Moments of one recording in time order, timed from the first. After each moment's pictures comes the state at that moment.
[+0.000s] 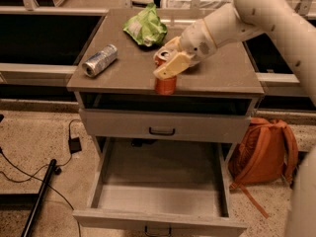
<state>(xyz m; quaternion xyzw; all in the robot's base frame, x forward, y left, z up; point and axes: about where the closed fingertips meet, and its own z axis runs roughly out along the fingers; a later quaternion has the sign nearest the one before) 0.625 -0.018 0.895 -0.62 0.63 0.31 0.33</state>
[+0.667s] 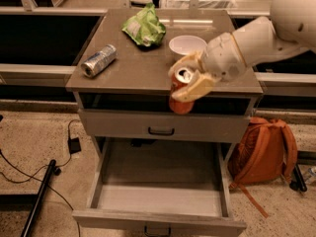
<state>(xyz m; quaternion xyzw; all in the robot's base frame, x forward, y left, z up) 0.535 -0.052 0.905 -0.67 0.58 0.28 0.37</state>
